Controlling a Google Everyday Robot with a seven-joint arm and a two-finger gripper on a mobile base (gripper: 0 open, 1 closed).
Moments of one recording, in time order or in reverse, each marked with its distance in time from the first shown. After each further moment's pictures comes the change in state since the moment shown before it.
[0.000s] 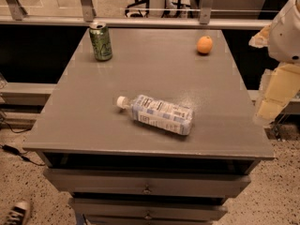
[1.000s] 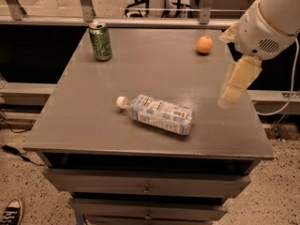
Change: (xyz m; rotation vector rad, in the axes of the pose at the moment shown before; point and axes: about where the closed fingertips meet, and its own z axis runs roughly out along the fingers) arm -0.050 -0.042 0.045 -0.012 -0.171 -0.037
